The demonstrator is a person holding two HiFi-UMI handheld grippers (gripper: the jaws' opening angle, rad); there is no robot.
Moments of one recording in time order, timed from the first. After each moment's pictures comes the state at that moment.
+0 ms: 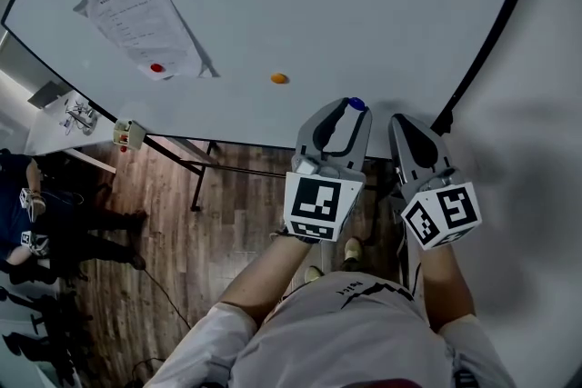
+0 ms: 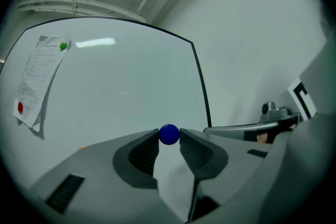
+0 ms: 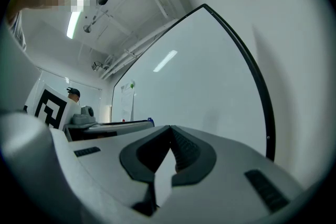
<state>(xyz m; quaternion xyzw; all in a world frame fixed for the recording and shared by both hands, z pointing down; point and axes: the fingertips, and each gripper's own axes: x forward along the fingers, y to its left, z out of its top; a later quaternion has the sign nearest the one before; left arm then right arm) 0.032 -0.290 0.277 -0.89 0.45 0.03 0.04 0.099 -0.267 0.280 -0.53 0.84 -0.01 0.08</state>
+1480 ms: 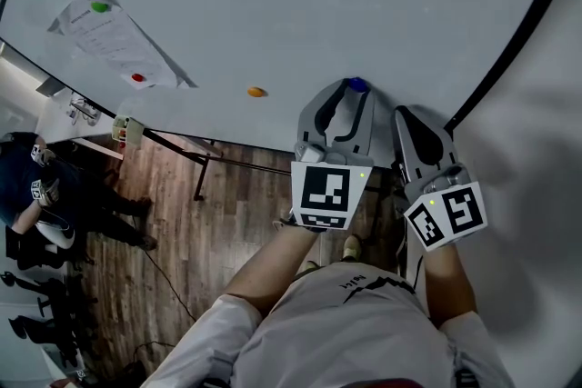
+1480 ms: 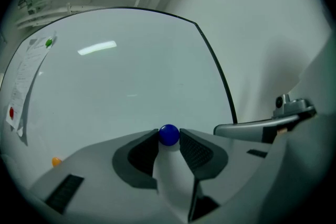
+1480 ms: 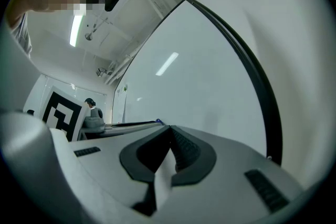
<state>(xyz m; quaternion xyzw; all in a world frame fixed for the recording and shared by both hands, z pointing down) 0.077 -0.364 0.279 -0.86 0.50 0.01 0.06 0.141 -0.326 0.283 -0.50 0.86 -0.01 0.10</state>
